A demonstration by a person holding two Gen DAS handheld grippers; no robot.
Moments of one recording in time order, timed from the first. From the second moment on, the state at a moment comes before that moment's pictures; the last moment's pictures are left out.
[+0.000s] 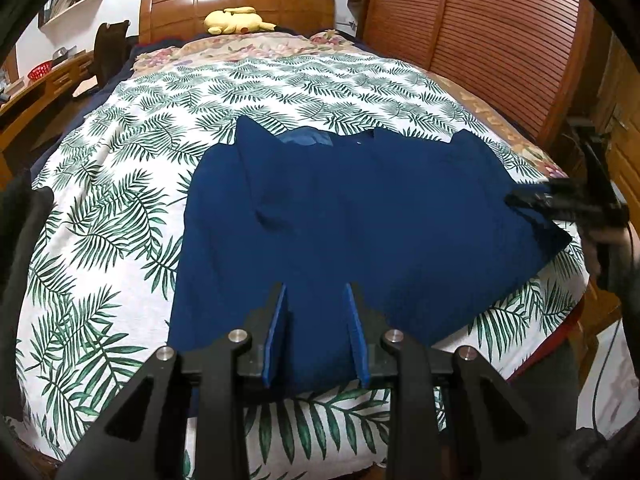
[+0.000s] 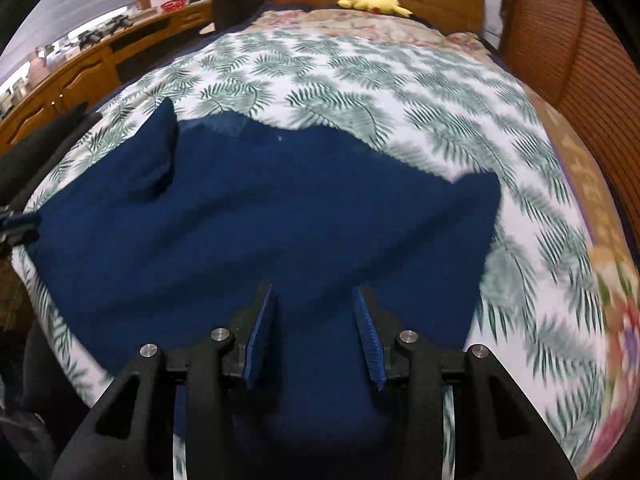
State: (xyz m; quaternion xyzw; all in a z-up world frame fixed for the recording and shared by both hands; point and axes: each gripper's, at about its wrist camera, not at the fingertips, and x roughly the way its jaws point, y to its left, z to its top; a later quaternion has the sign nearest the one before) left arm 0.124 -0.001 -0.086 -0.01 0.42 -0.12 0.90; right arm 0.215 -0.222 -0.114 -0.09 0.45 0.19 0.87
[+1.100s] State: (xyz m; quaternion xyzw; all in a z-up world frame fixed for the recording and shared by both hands) left arm 0.089 0.054 -0.104 -0.03 0.44 -0.02 0.90; right arm 0.151 -0.240 -0.150 -0.08 0.45 0.18 0.87
